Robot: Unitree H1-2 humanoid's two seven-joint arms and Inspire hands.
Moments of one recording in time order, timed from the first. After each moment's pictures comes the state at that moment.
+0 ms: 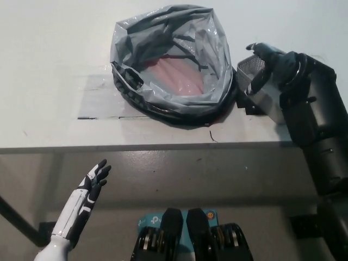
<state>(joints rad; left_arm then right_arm) 0.02 0.23 -0.05 -0.13 0.05 -0.08 -0.12 -1.04 -0.13 0.03 0.63 -1.03 0.46 0.62</state>
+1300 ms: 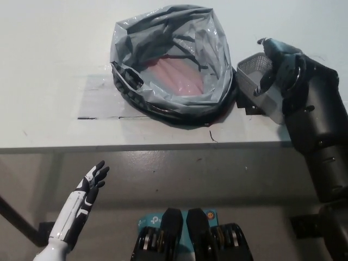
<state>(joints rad) 0.03 0.23 -0.04 -0.13 0.05 -0.10 -0.13 -1.00 -0.14 0.05 0.57 -1.14 0.46 0.62</state>
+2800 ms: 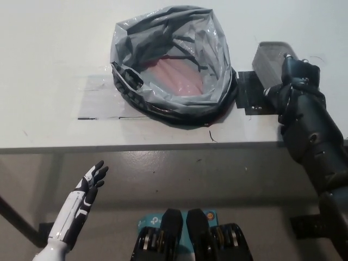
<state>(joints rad) 0.03 0.23 -0.04 -0.13 0.05 -0.11 -0.13 -1.06 -0.15 0.08 1.14 -1.05 0.36 -0.02</state>
